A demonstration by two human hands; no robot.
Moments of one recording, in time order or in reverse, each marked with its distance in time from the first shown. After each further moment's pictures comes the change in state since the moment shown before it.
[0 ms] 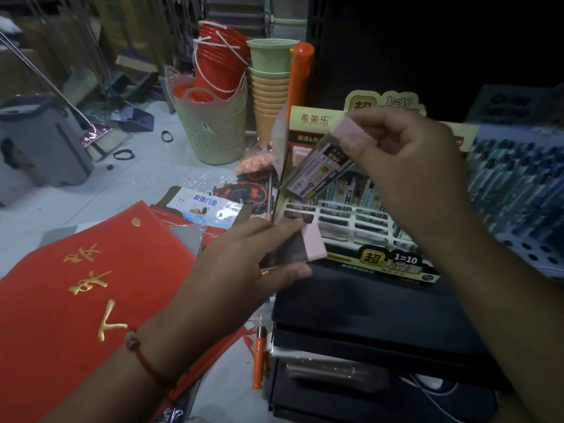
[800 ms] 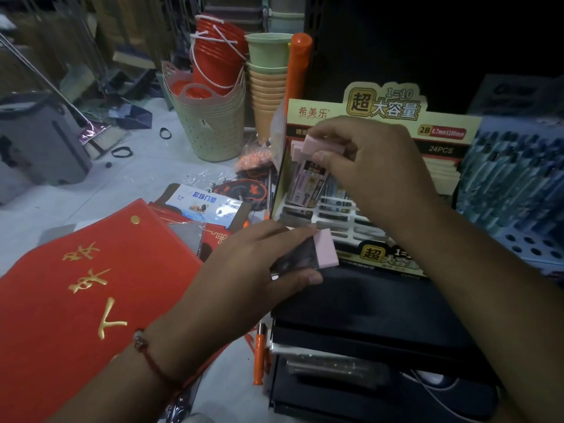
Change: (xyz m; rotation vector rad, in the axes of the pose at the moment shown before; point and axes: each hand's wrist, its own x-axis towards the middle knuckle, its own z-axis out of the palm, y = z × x) left_hand 0.001 0.004 0.010 0.037 0.013 0.093; right_hand 0.008 0.008 0.020 -0.324 -0.158 -0.107
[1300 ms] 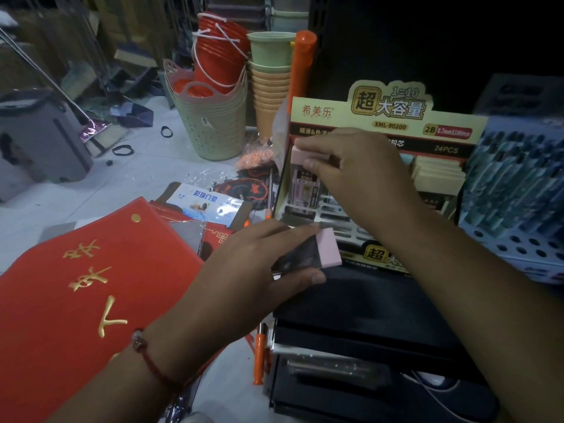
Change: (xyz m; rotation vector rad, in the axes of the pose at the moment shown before) left_hand -0.001 0.001 -0.002 -0.016 0.000 0.000; right_hand 0.004 0.003 0.018 -0.116 -0.063 -0.061
